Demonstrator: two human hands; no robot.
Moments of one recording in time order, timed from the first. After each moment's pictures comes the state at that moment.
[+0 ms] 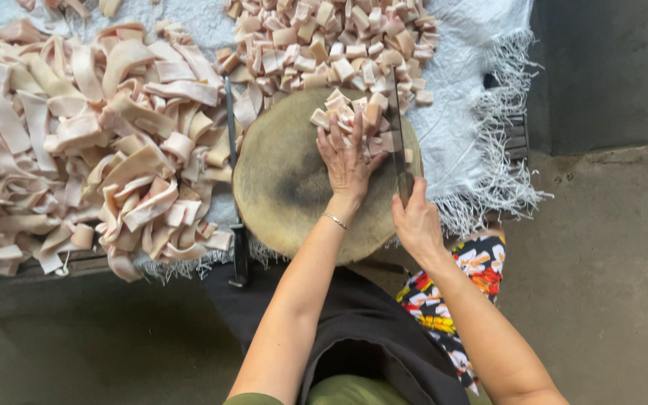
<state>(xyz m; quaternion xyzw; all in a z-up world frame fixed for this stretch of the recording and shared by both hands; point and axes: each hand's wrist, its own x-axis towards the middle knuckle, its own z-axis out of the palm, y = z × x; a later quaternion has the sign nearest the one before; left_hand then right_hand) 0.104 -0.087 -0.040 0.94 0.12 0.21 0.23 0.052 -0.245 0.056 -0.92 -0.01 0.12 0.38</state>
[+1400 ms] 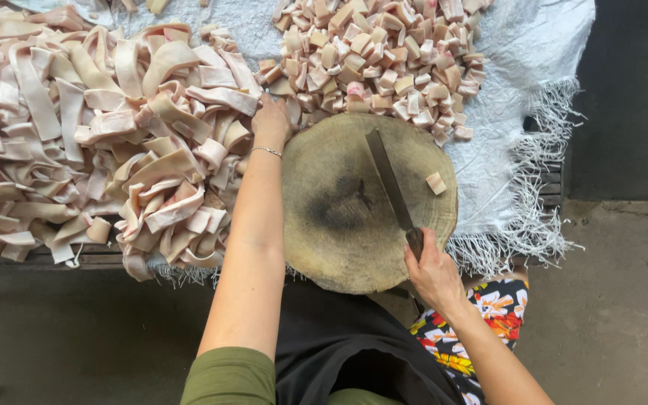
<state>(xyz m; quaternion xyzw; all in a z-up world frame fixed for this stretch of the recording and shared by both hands) 0.197 0.198 -0.089 0.96 0.24 -0.08 0.13 0.033 -0.227 0.073 -0.92 -0.09 0.21 0.31</state>
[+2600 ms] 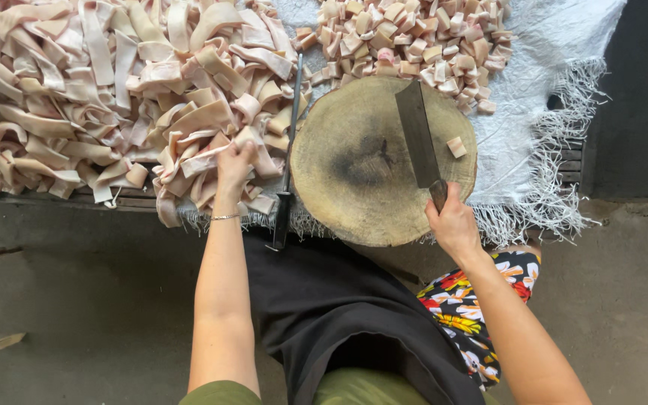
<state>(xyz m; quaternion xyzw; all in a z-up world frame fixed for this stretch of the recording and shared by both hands) -0.055 0.237 -0.040 0.69 0.35 0.12 0.62 0.035 -0.237 0.058 -0.93 -0.10 0.15 0.31</state>
